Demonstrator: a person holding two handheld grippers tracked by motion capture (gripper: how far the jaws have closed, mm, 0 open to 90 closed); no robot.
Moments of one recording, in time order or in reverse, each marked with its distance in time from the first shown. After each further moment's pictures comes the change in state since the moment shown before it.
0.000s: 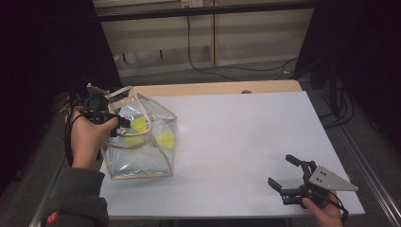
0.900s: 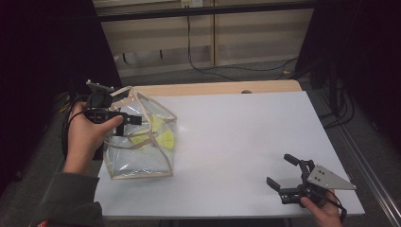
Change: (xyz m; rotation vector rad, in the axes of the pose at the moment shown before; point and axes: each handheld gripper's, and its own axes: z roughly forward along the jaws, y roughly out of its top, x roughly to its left) left arm -0.020 -0.001 -0.016 -0.060 -0.151 0.065; right arm 0.001 0.001 0.004 -0.002 0.011 -0.001
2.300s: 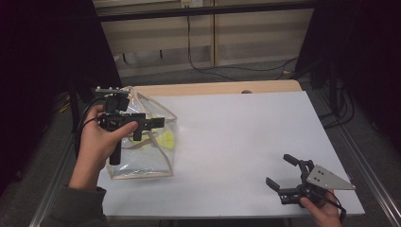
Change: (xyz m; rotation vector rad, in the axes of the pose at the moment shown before) left arm -0.046 -0.010 0.001 -0.128 -0.269 0.167; right arm 0.001 0.000 0.000 0.000 0.004 -0.001
